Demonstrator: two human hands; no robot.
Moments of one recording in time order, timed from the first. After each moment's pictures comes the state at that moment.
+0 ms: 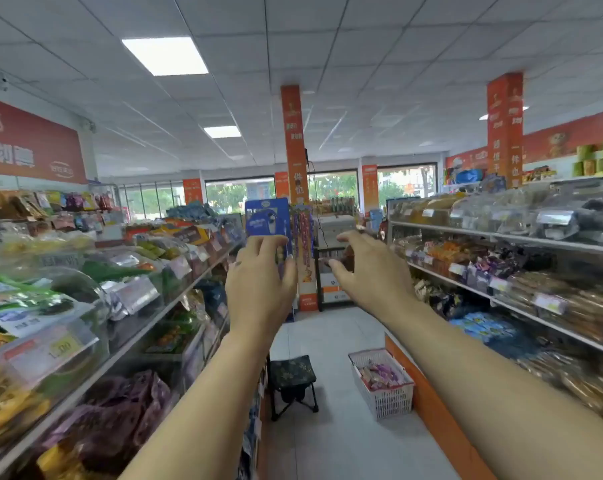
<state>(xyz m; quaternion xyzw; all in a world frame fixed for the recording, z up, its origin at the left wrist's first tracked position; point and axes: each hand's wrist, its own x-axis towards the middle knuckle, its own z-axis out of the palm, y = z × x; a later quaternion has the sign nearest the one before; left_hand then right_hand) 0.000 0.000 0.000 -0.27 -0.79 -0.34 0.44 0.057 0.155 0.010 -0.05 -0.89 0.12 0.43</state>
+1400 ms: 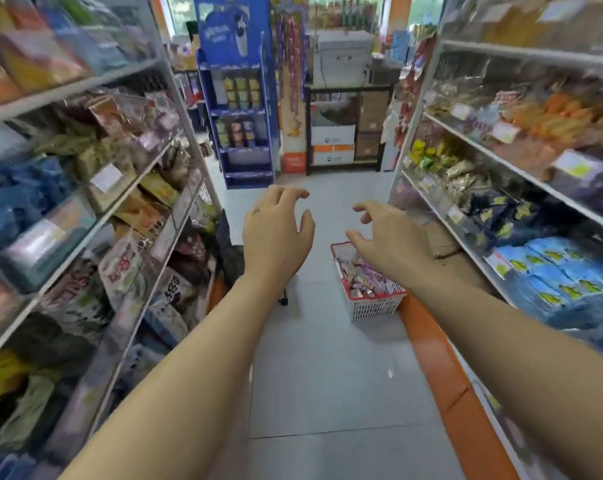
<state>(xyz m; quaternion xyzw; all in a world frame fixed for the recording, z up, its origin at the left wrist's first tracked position) -0.521 0.359 -0.192 -0.23 -0.89 -0.31 0.24 -0.465 0.522 -0.194 -0.09 -0.96 0.16 0.21</state>
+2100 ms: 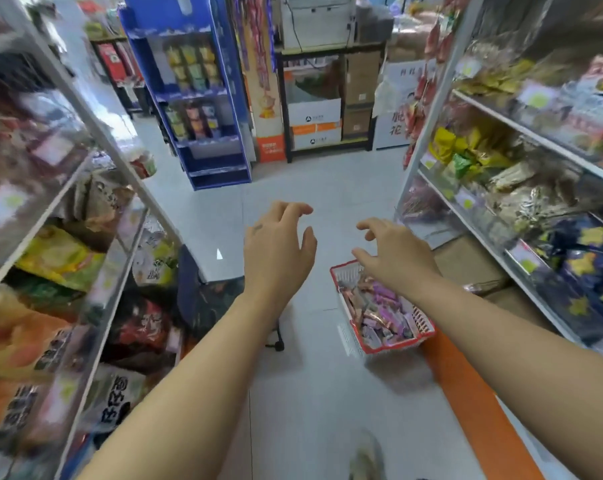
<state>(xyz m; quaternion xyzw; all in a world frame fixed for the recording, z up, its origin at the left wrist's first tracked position) -0.904 0.513 -0.245 -0.28 -0.90 -0.31 0.12 -0.837 0.679 -0.265 -0.16 -0.96 0.18 0.12</state>
